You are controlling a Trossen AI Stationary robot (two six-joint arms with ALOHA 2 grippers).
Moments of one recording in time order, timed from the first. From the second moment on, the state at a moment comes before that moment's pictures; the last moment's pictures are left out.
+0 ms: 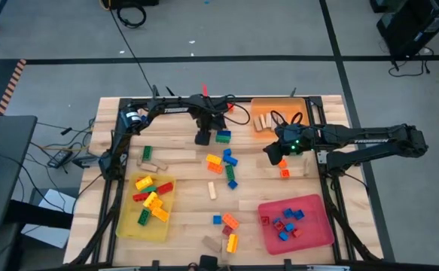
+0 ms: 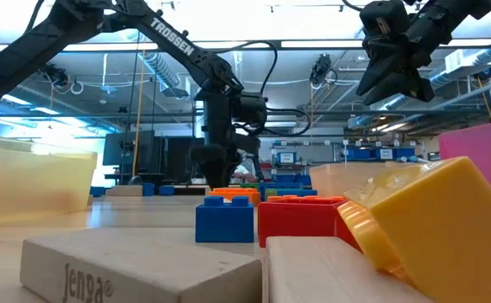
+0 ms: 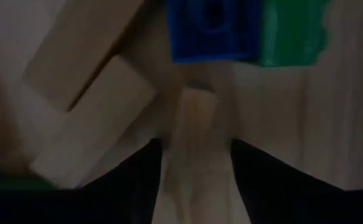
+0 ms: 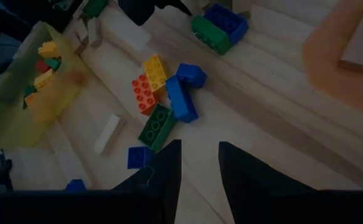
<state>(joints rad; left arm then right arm) 0.47 2.19 1.68 -0.93 -0.03 0.63 -0.10 0.97 0.73 -0.54 0.09 0.83</state>
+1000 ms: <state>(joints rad) 0.40 1.80 1.68 -0.55 0.34 -0.12 -0.12 0.97 0.73 -0.09 0.29 0.58</state>
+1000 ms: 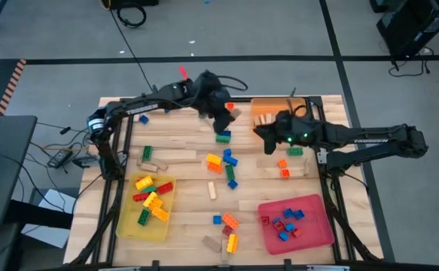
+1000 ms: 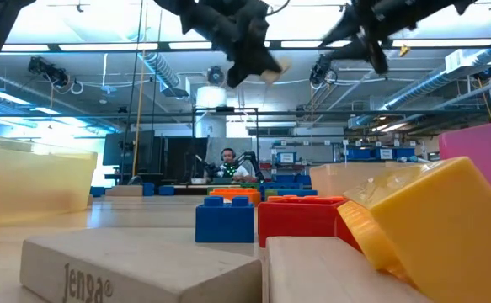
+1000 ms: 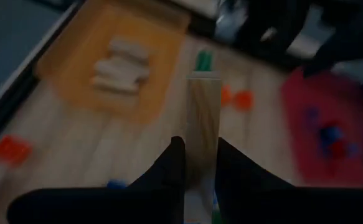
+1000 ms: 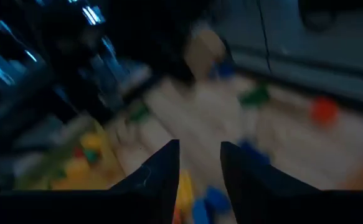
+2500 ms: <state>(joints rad) 0.34 1.81 1.68 -0.12 0.42 -0.30 -0.32 1.04 0.73 0.38 0.05 0.40</state>
